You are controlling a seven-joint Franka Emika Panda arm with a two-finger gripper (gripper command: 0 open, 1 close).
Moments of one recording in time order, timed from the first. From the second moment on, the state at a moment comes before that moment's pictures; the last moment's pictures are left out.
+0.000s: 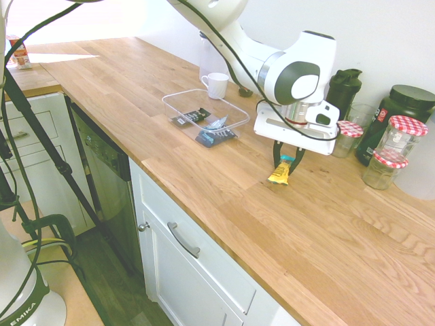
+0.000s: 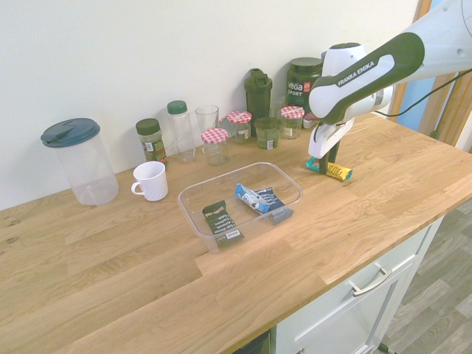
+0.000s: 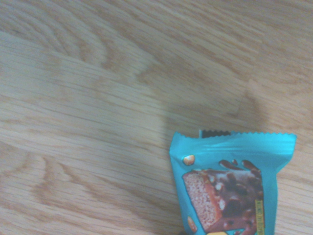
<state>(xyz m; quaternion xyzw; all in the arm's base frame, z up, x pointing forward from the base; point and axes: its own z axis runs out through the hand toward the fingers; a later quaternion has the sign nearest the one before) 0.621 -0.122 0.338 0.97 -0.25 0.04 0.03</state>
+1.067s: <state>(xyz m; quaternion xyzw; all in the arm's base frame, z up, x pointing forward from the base) 0.537 0.031 0.485 0.95 -0.29 0.13 0.01</state>
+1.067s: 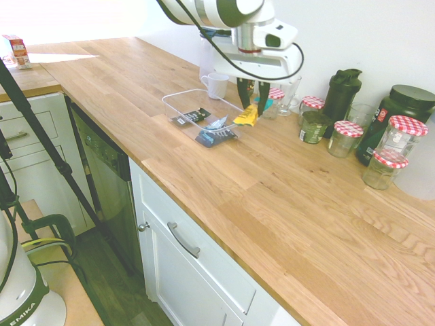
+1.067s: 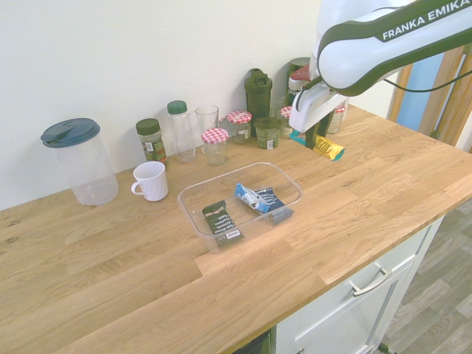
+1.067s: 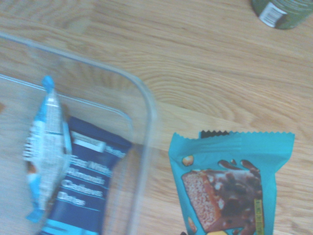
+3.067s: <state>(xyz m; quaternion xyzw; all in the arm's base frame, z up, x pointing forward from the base) 0.621 0.194 0.340 0.94 -0.34 0.06 0.01</state>
